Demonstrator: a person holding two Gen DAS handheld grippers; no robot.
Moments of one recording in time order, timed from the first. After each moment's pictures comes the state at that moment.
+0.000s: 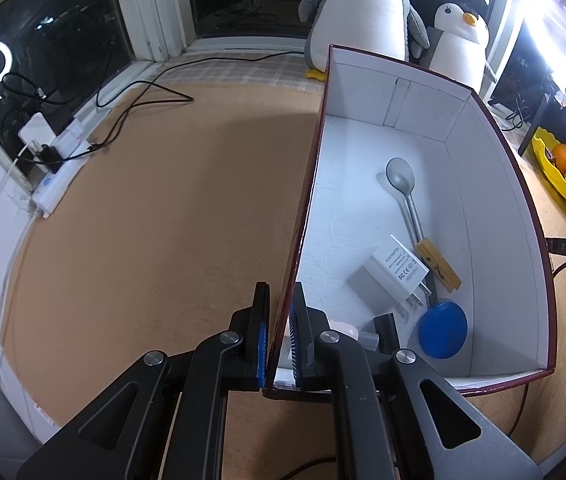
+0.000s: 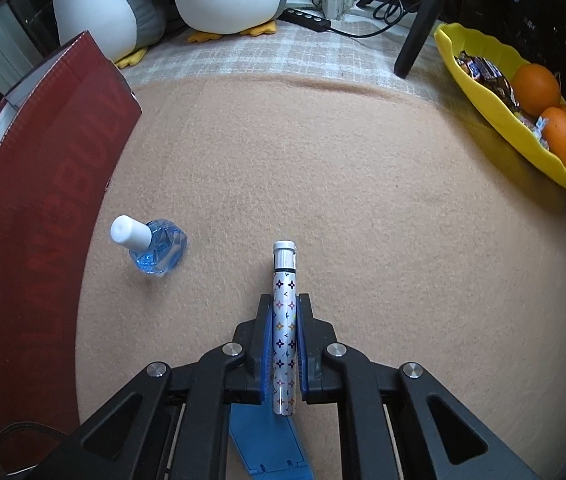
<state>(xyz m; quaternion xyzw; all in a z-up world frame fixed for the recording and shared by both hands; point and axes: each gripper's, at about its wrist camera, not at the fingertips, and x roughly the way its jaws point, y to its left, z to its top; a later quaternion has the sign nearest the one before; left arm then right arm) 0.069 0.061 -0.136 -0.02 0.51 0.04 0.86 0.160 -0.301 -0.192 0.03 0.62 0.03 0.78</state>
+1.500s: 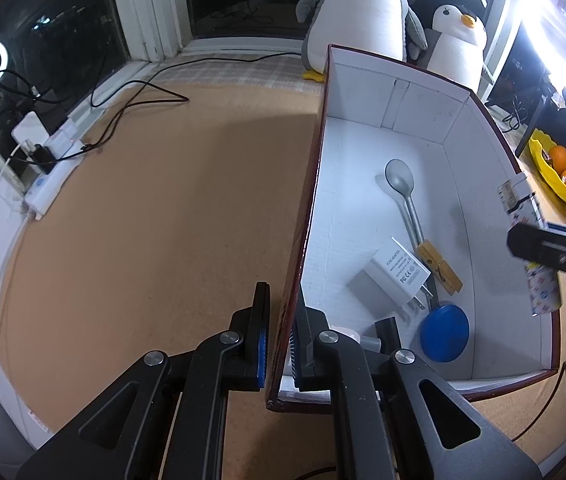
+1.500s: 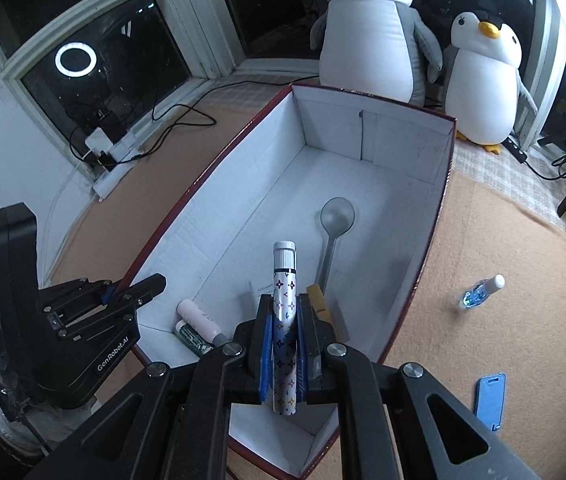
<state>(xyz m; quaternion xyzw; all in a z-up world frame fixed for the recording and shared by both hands) 0.072 0.066 -0.142 -0.02 0.51 0.03 0.86 0.106 -0.104 -0.085 -0.01 0.53 0.24 0.81</state>
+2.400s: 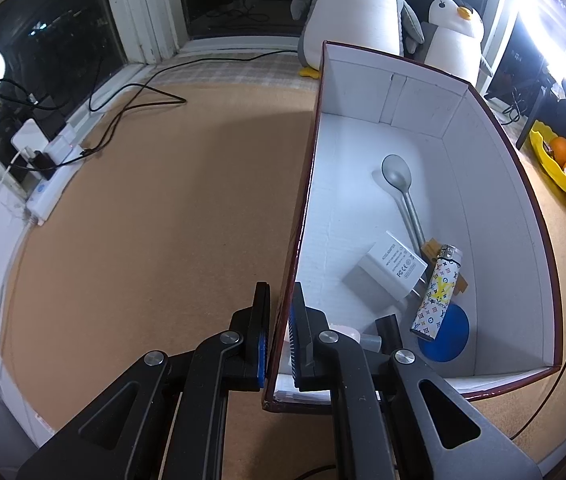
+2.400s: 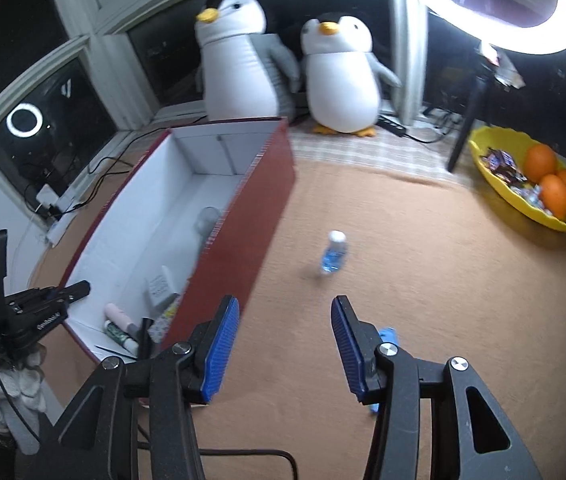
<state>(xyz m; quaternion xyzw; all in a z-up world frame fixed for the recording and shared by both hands) 0.073 0.060 -0.140 -0.01 0.51 0.03 0.86 0.076 -0.238 -0.078 0.04 0.49 0.13 0.86</state>
